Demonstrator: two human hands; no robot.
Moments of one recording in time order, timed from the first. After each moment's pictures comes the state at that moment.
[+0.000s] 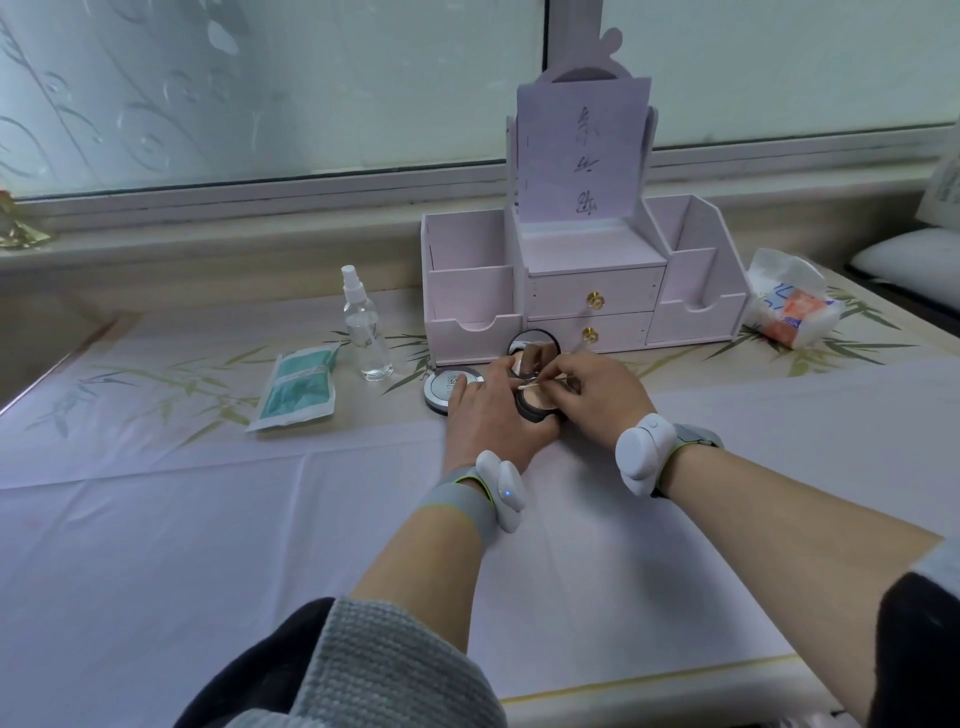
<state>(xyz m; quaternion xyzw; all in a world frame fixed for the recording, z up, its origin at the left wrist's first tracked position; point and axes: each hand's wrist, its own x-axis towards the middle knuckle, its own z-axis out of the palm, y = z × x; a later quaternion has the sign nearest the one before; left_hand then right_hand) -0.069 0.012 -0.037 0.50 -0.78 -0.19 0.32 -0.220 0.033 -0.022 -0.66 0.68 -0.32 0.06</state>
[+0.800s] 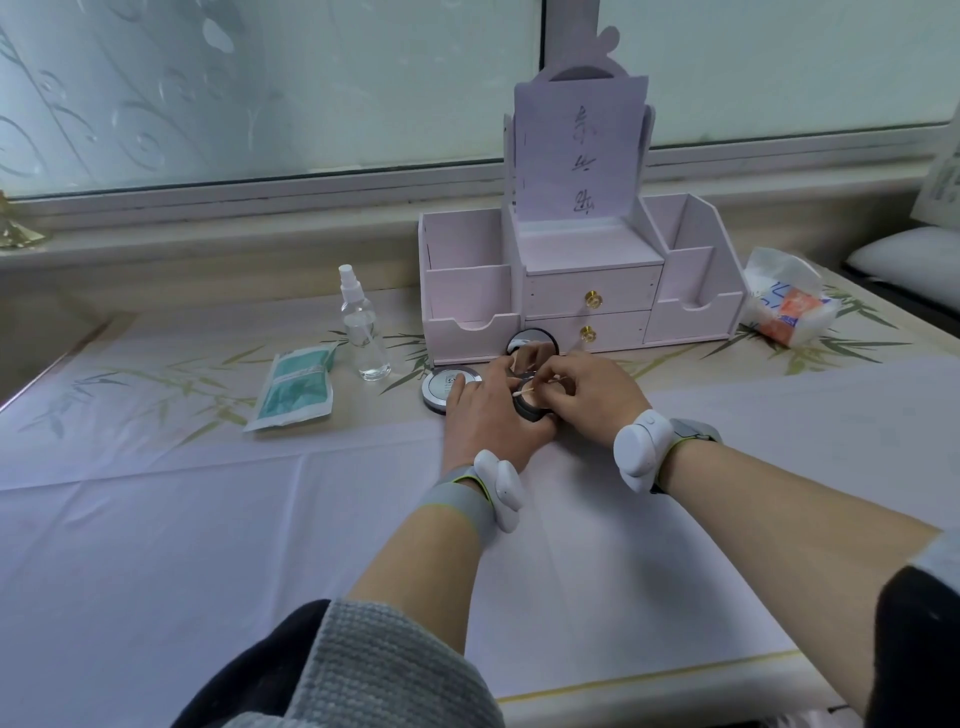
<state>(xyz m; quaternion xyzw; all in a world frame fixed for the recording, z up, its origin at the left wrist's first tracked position) -0.067 0.012 -0.036 0.49 -0.79 -0.19 0.32 -0.219 0.031 -0.019 -0.68 0.67 -0.30 0.07</state>
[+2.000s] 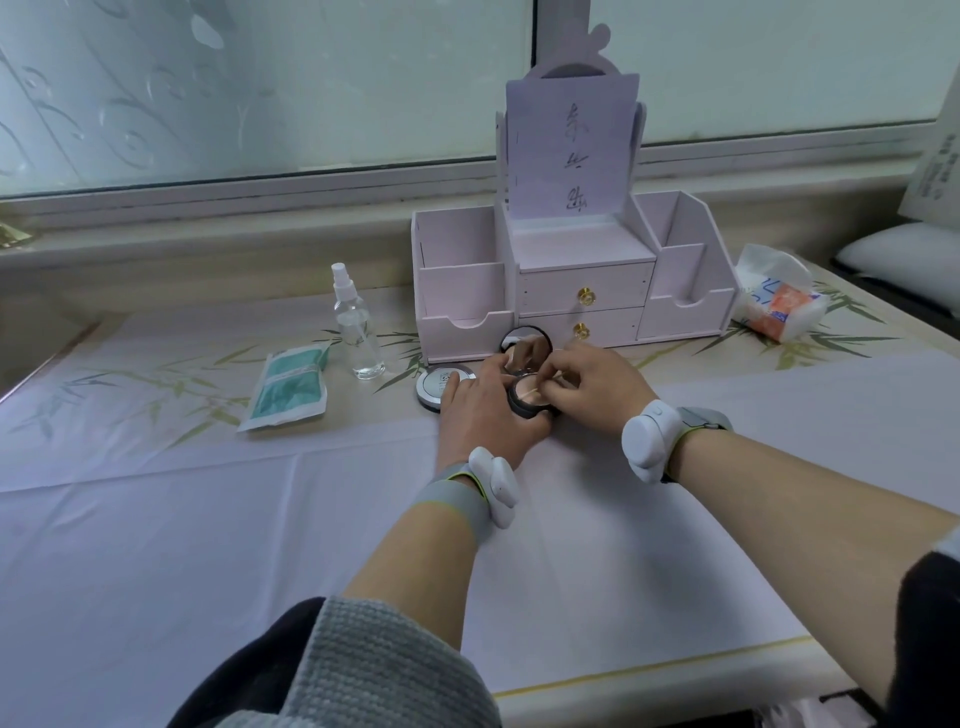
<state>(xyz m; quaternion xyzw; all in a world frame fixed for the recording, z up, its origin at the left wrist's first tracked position) -0.068 0.013 -0.035 0.49 -0.79 -0.19 0.33 -0.227 0.035 -0.010 -0.69 0.67 -0.26 0.08</state>
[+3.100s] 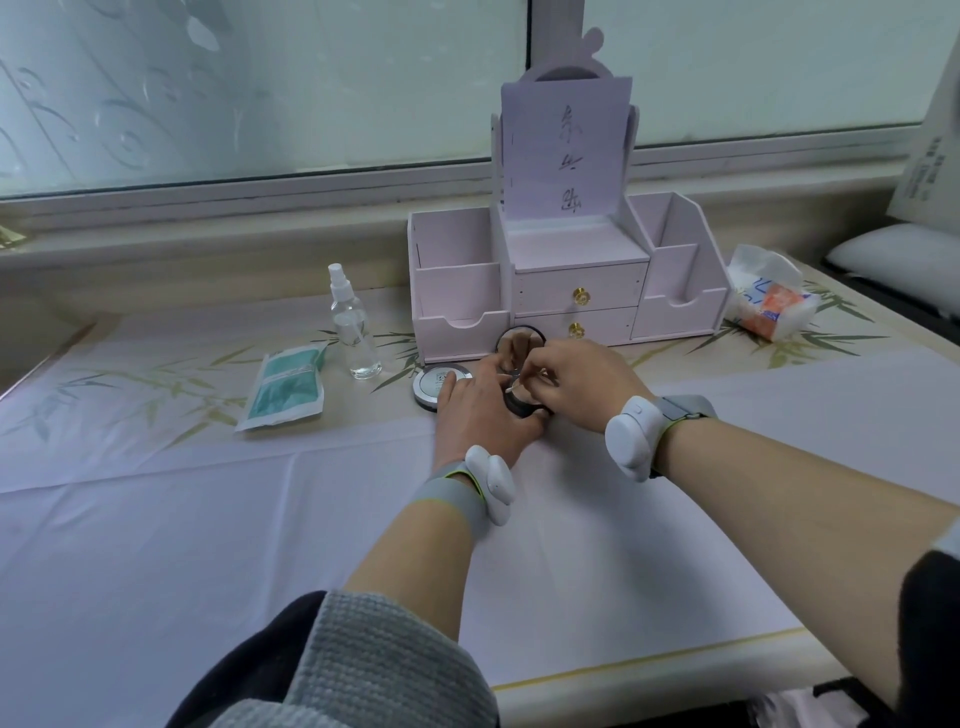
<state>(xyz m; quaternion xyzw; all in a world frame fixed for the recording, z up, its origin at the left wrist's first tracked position) -0.068 0.010 -0.039 0.49 -0.79 -0.18 0.32 -0.211 0.042 0.013 -0.73 0.66 -0.18 0.00</state>
